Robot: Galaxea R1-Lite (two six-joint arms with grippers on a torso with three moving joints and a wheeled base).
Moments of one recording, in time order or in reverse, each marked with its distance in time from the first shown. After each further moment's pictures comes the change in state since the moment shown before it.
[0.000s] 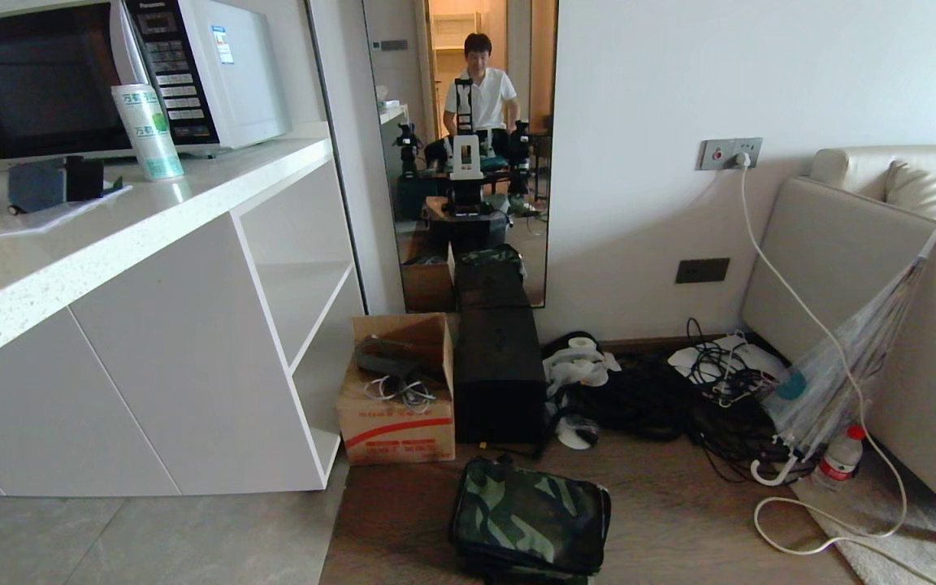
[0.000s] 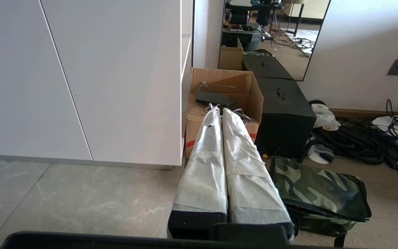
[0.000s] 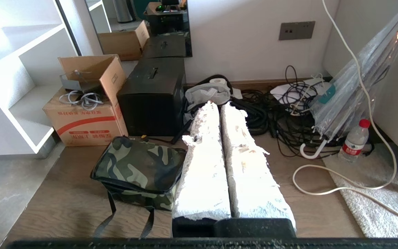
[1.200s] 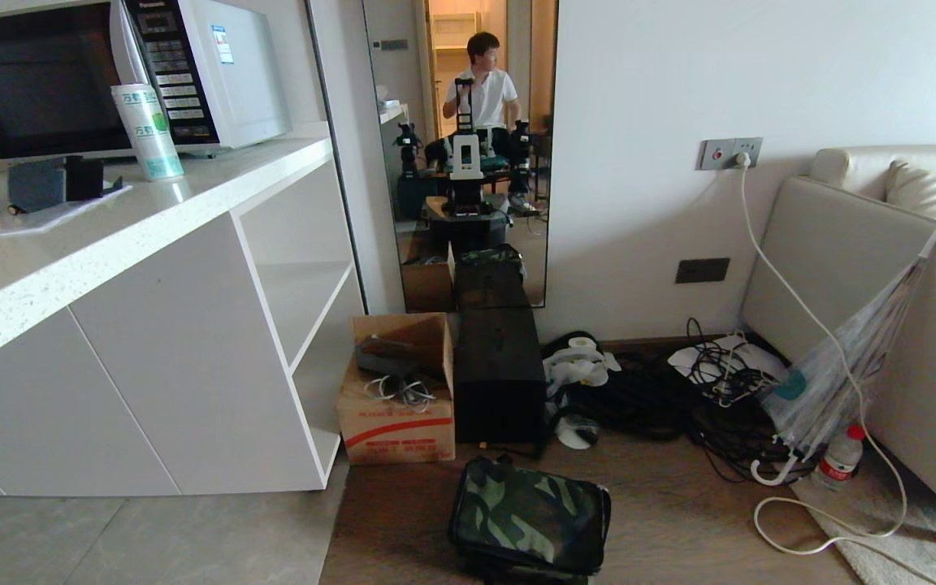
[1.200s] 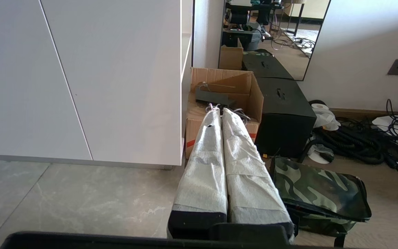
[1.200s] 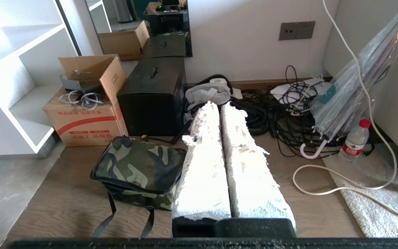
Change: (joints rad) left arm 0.000 0.000 0.000 0.000 0.000 0.000; right arm 0.000 0.000 0.000 0.000 0.001 0.000
